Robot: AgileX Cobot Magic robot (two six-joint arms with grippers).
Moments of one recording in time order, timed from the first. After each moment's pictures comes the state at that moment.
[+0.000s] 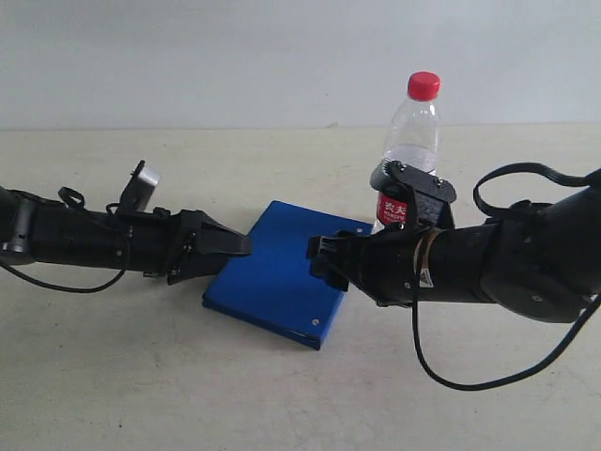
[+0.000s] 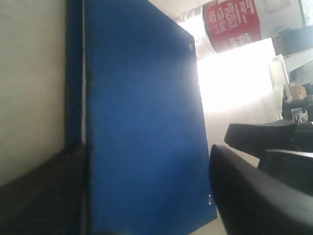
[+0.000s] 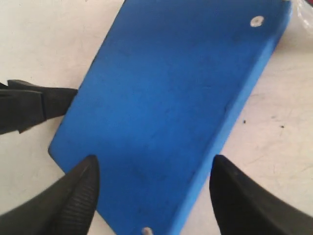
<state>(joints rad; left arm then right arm) -0.11 2.21 -1.02 -1.69 1.02 1.52 0.55 1.79 -0.71 -0.55 -0.34 1.16</state>
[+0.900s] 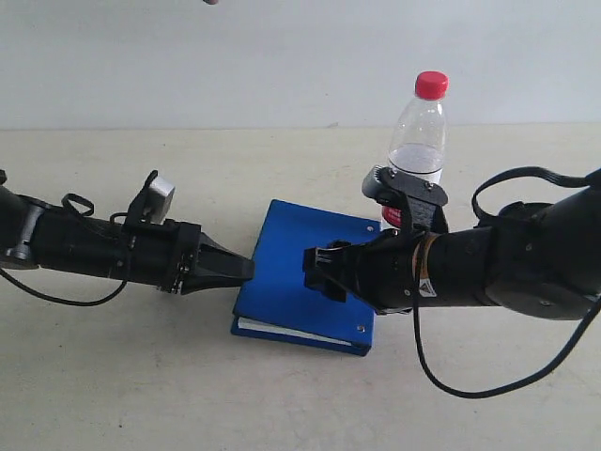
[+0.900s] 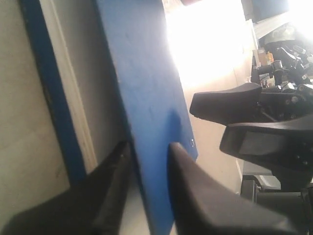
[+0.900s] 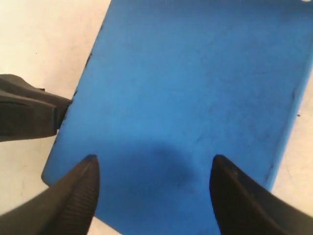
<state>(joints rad) -0.12 2.23 -1.02 -1.59 1.14 1.49 0.55 1.79 -0.71 -0.71 -0.34 1.26</state>
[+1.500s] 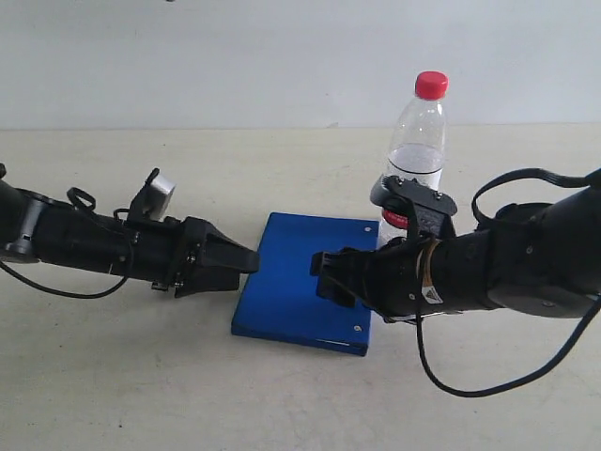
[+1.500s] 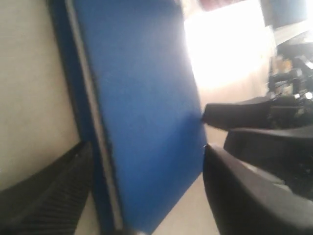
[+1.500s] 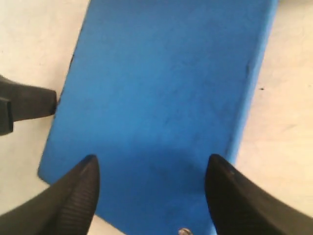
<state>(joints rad) -0.12 2.22 -1.03 -1.56 1.05 1.40 0.55 1.79 -0.71 -0.78 -0.24 1.40</state>
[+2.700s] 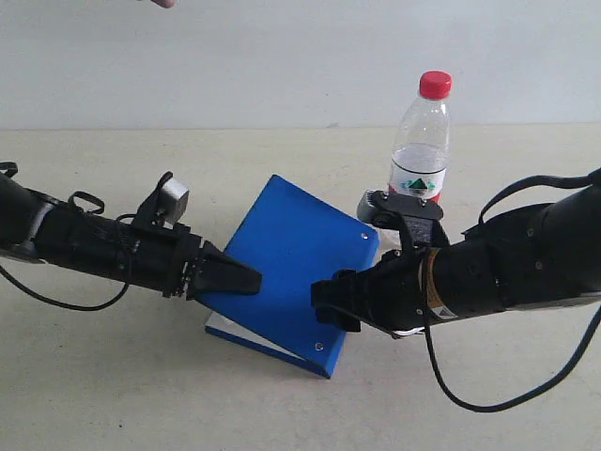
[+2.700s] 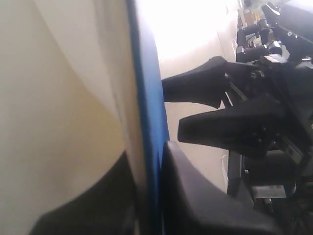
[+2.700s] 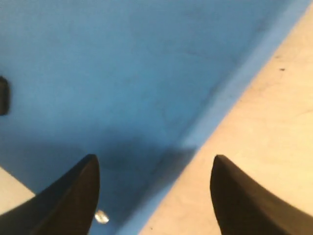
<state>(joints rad) -0.14 2.23 -1.05 -1.49 1.21 1.50 0.54 1.79 -0.71 -1.18 -0.27 1.61</state>
